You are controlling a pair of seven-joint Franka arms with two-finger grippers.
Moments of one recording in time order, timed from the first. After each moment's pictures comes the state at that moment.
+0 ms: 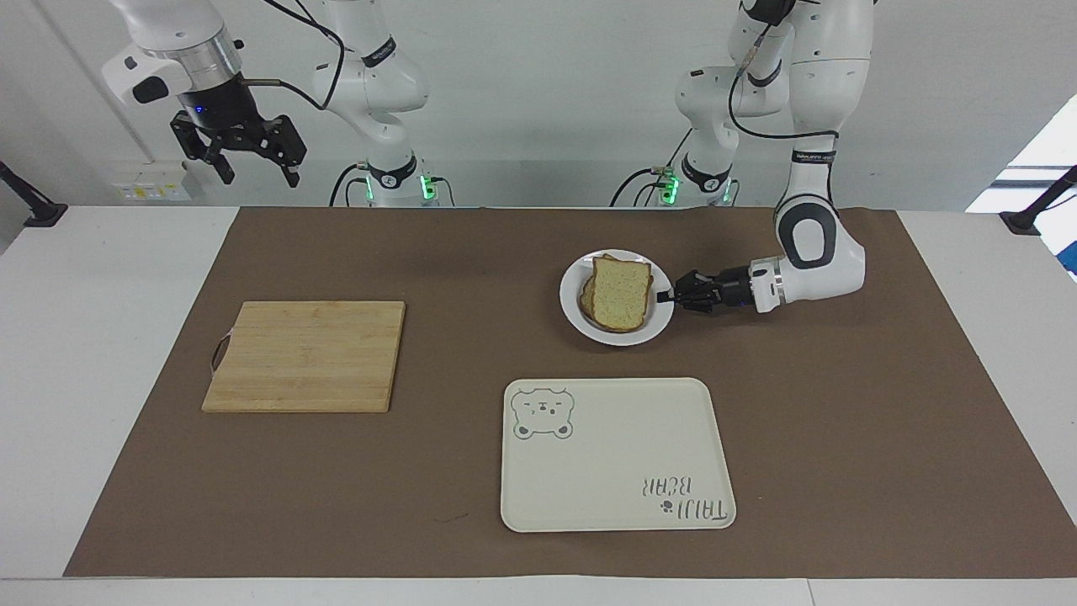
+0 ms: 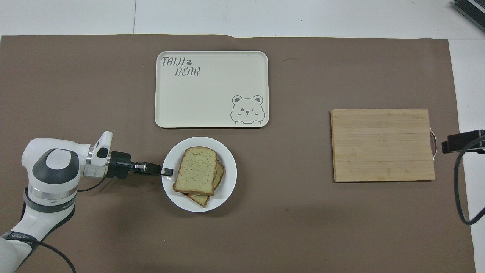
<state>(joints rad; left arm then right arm) -0.01 0.21 -0.01 -2.27 -1.13 1.84 0.80 0.02 -0.13 -0.06 -1.61 -0.02 1.46 0.03</state>
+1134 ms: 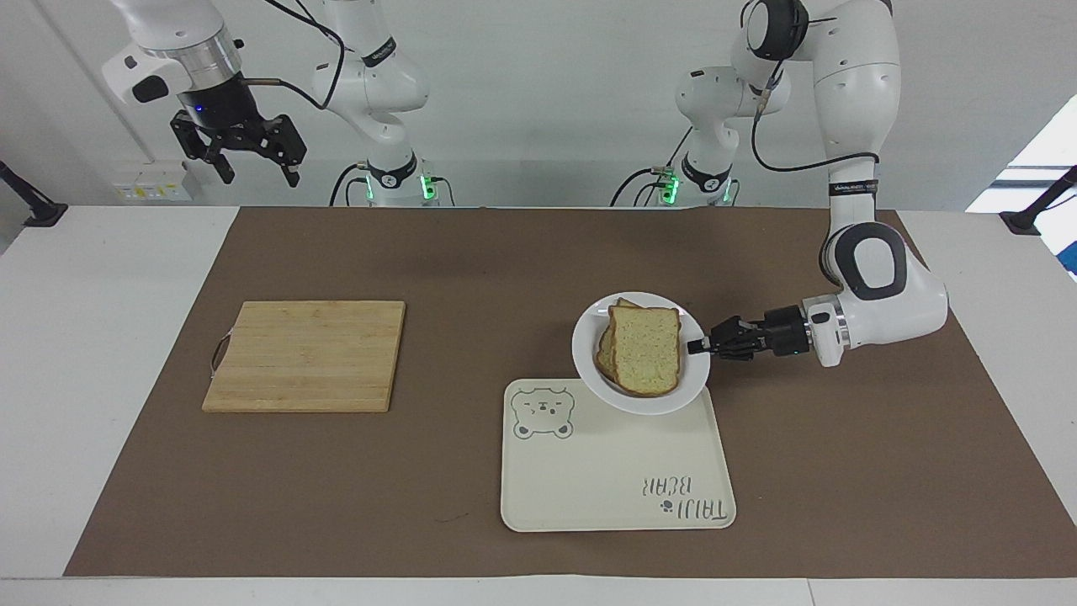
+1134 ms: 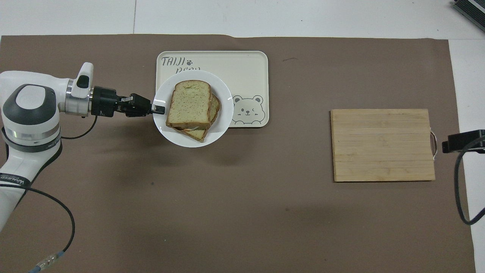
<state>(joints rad) 0.01 0.47 -0.01 -1.69 -1.12 1.74 0.49 0.02 -0.13 -0.06 -1.60 -0.02 1.46 0.03</state>
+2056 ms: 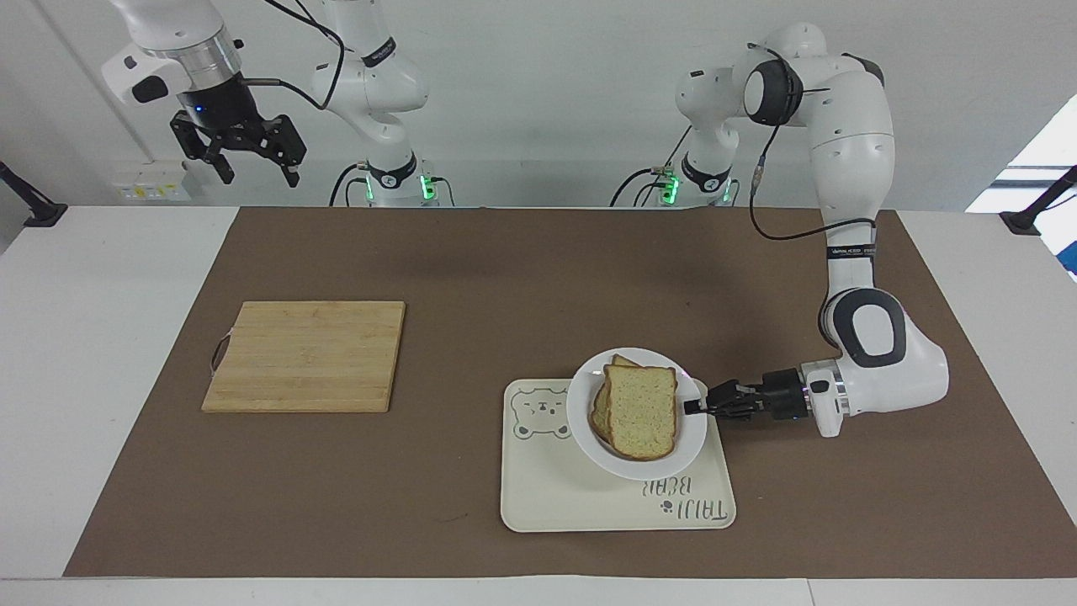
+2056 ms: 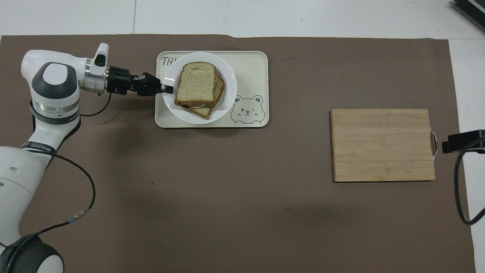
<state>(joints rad) 0.01 0.76 -0.03 -1.36 -1.12 1.74 0.47 0.02 -0.13 -0.06 -1.60 -0.02 1.46 0.03</state>
